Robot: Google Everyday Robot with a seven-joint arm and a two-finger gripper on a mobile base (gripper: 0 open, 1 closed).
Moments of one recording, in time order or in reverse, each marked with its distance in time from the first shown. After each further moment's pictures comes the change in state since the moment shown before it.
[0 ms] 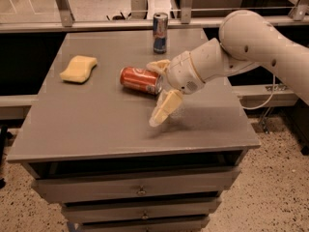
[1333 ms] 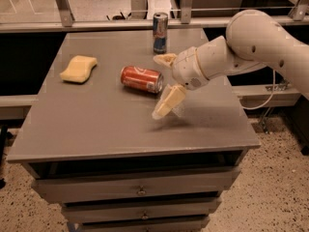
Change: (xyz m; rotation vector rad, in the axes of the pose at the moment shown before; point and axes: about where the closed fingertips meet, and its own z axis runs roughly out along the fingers) arm 0.008 -0.023 -0.012 0.101 0.004 -0.013
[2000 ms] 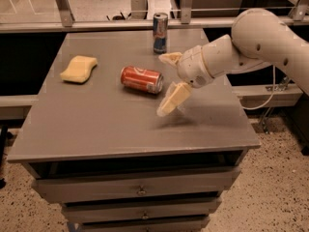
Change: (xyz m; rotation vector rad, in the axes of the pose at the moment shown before) arm 0.010 -0.009 -0.007 0.009 0.008 0.031
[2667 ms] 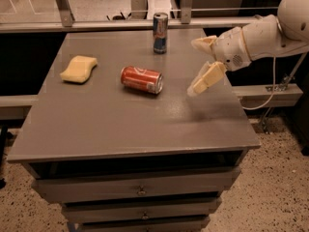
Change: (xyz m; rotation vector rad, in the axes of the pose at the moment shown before) arm 0.027 -0.039 -0.086 0.048 -0.026 0.127
